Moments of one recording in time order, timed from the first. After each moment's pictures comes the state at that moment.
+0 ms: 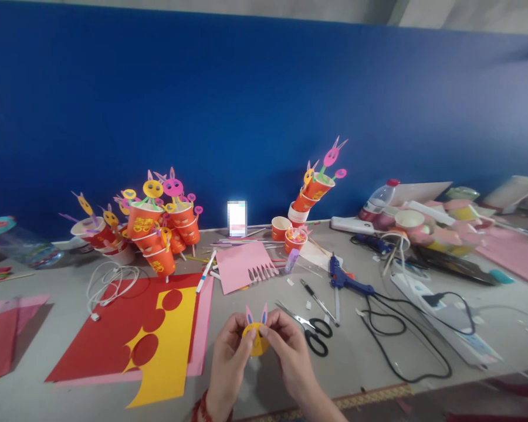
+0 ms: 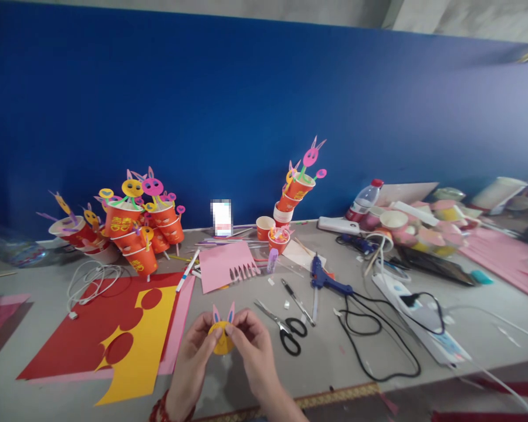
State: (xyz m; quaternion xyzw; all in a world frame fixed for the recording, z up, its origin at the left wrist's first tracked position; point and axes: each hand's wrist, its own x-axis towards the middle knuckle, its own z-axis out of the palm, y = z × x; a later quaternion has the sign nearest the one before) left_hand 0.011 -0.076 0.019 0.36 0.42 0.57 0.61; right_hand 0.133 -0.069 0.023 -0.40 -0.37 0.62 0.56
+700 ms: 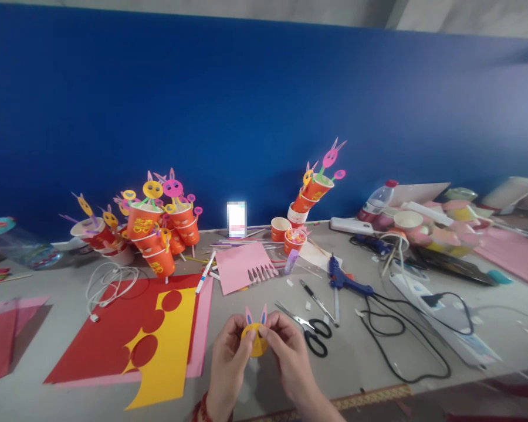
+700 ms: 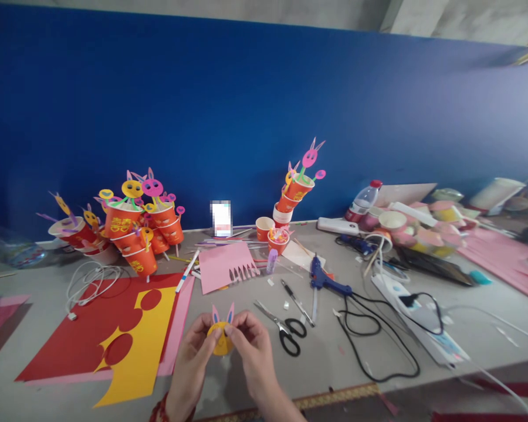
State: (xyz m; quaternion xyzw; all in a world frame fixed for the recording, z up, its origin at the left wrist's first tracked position) left_hand 0.011 -0.077 0.019 0.36 0.43 0.58 0.60; right_hand 0.131 -0.071 0.023 -0.41 -0.35 0.63 0.57
